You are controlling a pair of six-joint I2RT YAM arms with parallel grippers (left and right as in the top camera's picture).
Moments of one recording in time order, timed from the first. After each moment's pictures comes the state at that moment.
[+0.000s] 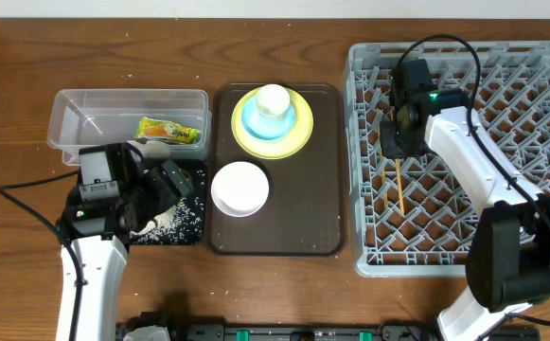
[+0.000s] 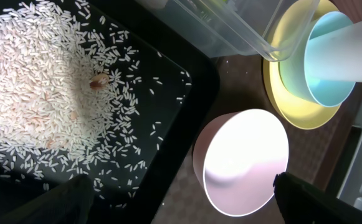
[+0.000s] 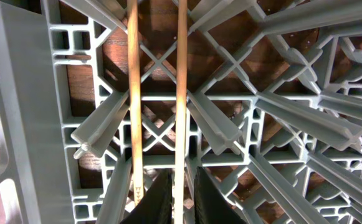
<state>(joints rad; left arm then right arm) 0.16 1.11 0.81 -0.78 0.29 -0.52 0.20 1.83 1.38 -0.92 0.14 0.16</state>
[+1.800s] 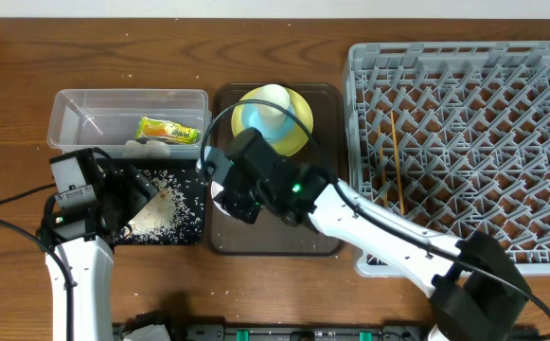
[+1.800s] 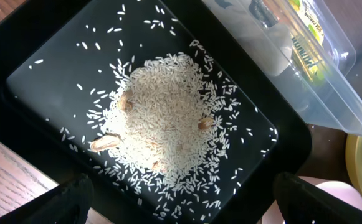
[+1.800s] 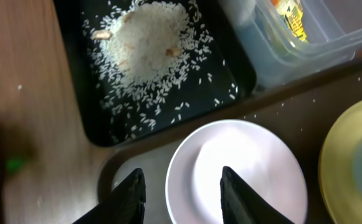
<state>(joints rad) 0.31 1.11 0.81 -0.80 0.06 -0.52 0.92 1.78 1.30 -0.37 -0.24 -0.16</state>
